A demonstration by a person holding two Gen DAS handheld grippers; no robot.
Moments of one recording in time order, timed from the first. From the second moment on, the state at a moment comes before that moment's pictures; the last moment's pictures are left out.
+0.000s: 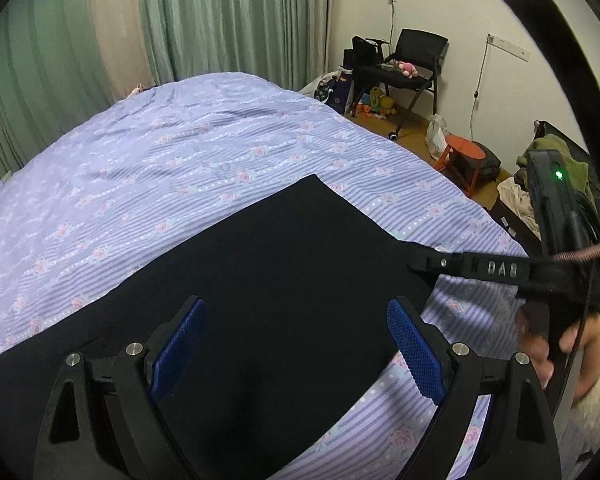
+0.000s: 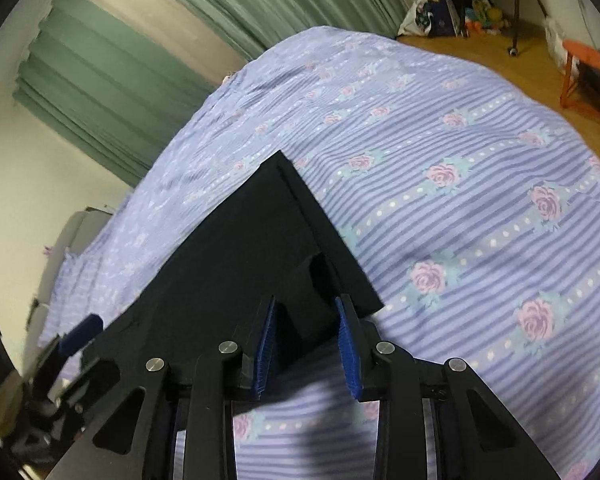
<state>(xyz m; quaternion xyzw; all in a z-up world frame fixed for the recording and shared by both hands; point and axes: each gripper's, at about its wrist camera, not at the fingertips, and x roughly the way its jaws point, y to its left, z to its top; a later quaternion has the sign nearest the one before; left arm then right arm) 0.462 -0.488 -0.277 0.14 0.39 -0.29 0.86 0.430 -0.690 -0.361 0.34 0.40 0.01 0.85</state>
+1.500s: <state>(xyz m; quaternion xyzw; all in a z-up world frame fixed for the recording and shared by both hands) 0.473 -0.482 -0.268 0.12 0.38 -0.28 0.87 0.530 -0.691 -0.384 0.33 0.52 0.16 0.77</state>
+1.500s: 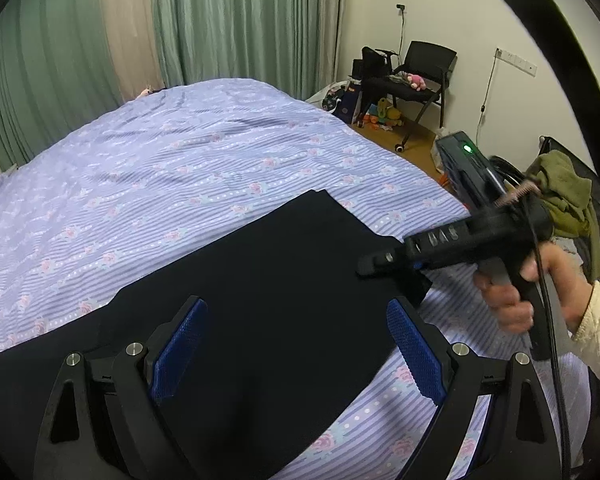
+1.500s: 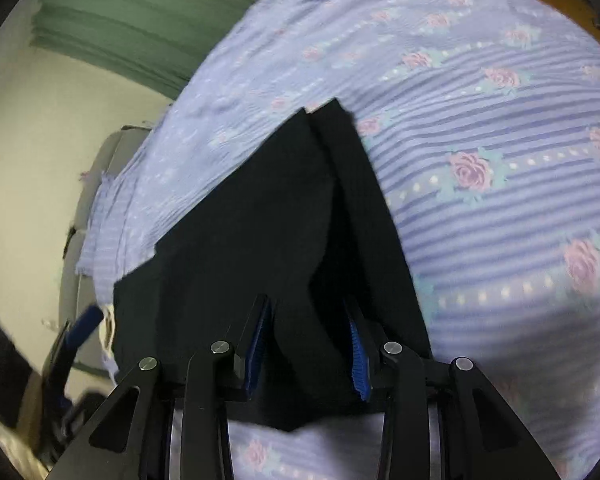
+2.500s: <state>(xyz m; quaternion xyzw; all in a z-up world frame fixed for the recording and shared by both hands) 0.477 -0.465 -0.267 0.10 0.38 -0.24 0.89 0.537 -0.720 -0.362 0.28 0.47 0.00 0.83</state>
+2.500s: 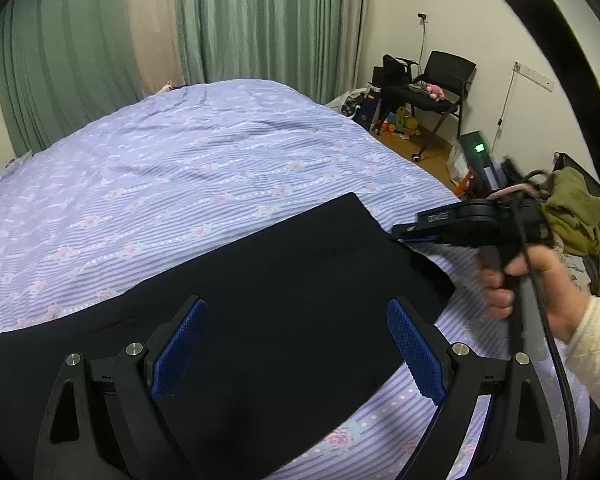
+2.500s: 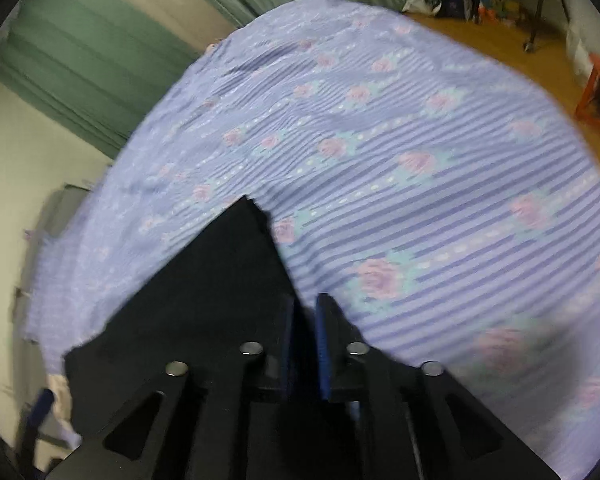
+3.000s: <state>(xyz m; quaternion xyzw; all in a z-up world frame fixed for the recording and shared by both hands) 0.468 -0.465 -0.262 0.11 0.37 -0.23 0.89 0.434 -0.684 -0.362 0.38 0.44 -0.04 0.82</state>
